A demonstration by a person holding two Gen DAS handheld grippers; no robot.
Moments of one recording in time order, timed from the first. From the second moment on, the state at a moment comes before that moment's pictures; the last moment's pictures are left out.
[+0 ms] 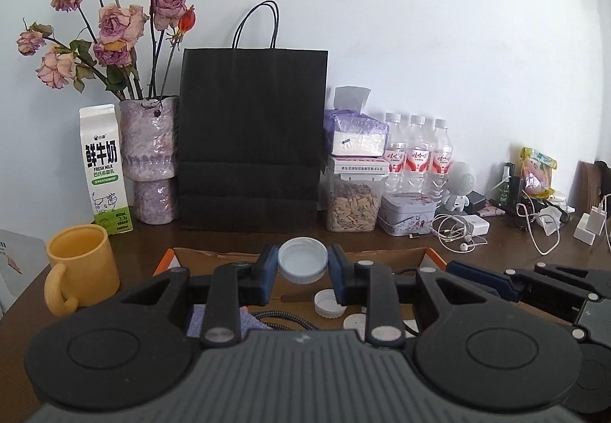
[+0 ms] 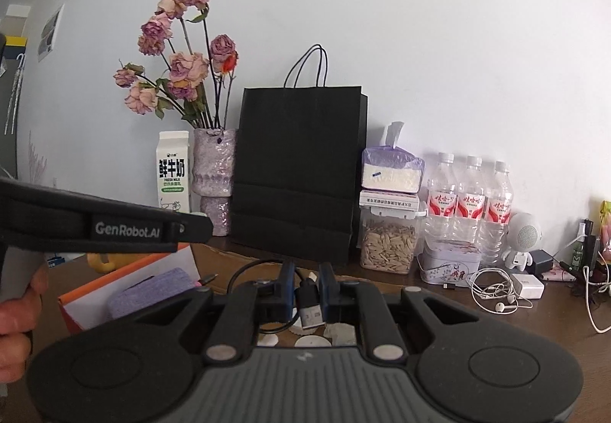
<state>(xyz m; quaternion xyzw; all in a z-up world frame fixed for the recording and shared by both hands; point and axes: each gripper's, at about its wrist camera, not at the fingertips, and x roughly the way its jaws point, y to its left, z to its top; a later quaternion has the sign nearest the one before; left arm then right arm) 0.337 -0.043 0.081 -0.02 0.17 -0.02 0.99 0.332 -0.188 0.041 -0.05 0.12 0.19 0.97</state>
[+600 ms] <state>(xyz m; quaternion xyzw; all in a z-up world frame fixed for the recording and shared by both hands) 0.358 -0.043 0.050 0.01 0.20 -0.02 0.98 0.356 -0.190 0.009 -0.05 0.18 0.18 0.97</state>
